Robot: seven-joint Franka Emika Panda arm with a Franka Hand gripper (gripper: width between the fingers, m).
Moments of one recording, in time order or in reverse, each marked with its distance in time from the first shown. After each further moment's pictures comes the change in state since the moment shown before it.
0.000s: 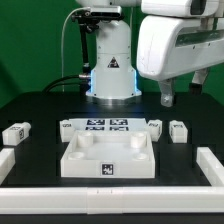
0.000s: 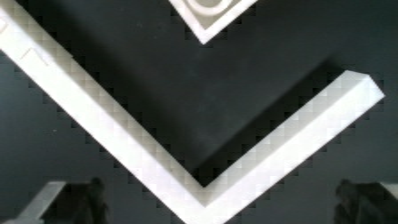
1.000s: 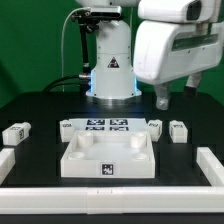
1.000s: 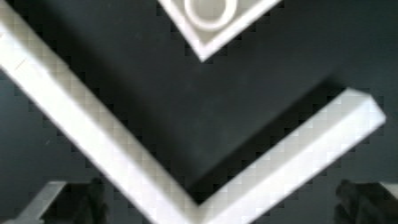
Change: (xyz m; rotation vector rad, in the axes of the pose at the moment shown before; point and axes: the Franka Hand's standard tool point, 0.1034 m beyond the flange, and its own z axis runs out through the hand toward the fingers) arm -0.021 -0.006 0.015 -0.001 0.005 -0.046
